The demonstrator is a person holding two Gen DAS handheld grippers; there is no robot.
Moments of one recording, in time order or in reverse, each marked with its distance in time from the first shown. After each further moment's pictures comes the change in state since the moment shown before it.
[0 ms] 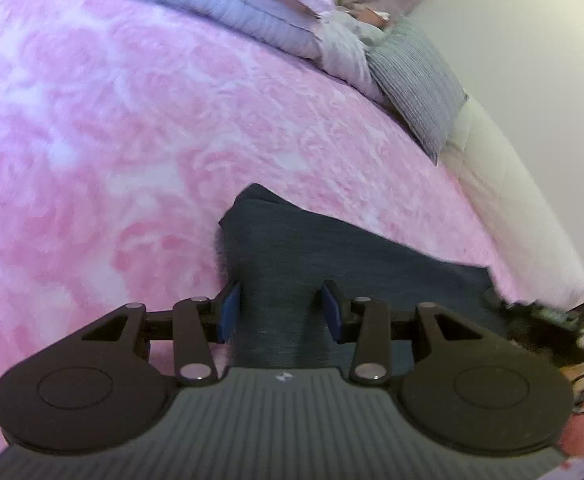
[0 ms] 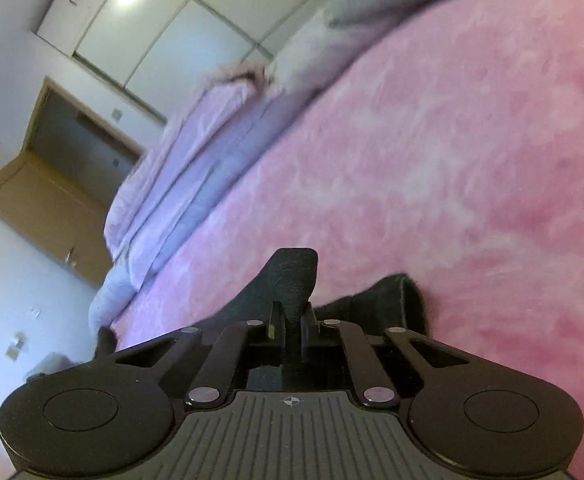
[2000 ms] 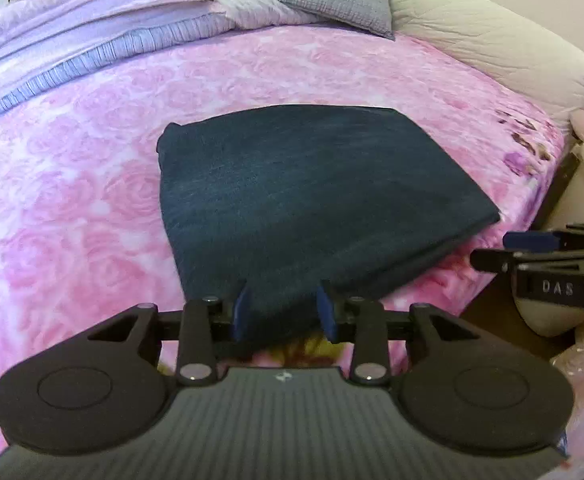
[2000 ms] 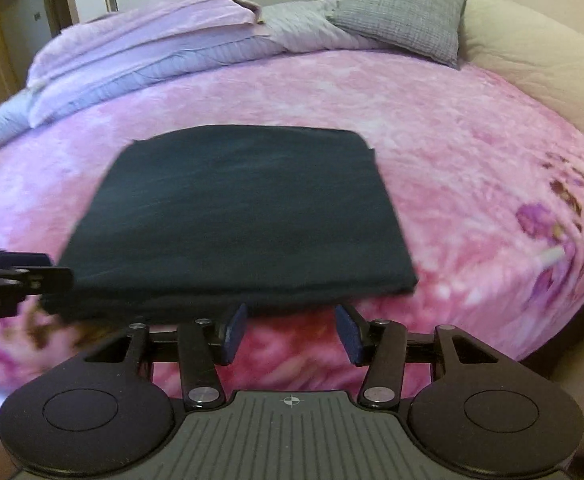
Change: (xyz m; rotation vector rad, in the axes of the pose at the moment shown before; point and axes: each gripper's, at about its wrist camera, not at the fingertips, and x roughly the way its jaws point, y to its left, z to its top) left arm -0.099 -0.159 -0.137 0.487 0.096 0.258; right arm -0.069 0.165 -0.194 -0.419 0.084 -0.580
